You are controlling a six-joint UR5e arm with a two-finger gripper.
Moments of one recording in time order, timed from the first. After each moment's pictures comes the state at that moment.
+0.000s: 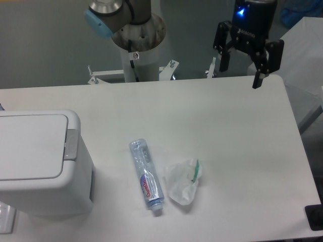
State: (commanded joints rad) arm 2.79 -1.63 -1.38 -1.39 1.21 1.63
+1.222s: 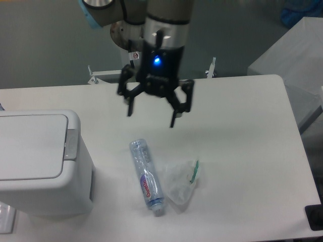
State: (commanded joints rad) arm 2.35 -1.72 -1.45 -1.08 1.22 0.38
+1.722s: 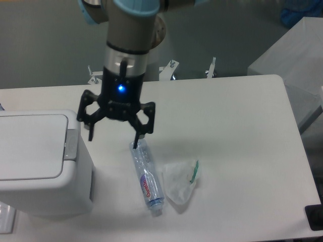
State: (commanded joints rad) arm 2.27 -1.77 -1.45 -1.04 1.22 0.24
